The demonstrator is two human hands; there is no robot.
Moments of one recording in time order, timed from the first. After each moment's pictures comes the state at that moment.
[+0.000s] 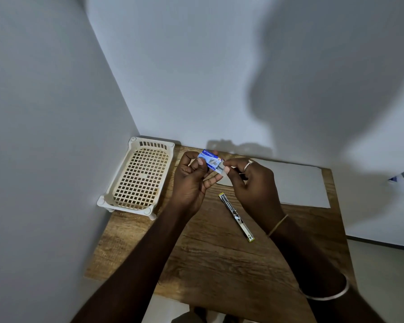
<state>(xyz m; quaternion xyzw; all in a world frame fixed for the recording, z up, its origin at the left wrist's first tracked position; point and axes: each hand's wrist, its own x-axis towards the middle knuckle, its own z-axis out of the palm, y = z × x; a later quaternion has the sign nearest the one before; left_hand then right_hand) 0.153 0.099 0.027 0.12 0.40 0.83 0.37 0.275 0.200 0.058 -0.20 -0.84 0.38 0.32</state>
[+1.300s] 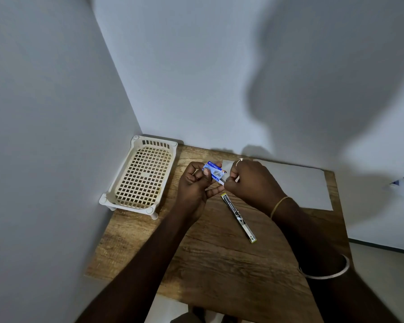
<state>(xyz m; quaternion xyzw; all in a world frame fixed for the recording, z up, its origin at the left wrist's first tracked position) 0.155 0.094 -0.003 0.11 0.45 0.80 0.38 0.252 0.220 0.062 -0.24 -0.95 0.21 0.05</state>
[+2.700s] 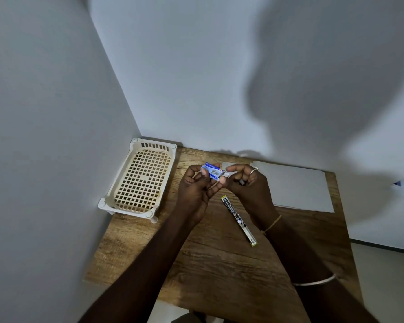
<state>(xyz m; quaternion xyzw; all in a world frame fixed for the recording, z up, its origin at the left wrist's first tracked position) 0.150 0.103 -0.007 0.05 0.40 0.83 0.39 0.254 0.213 0.011 -0.28 -0.68 0.64 0.24</state>
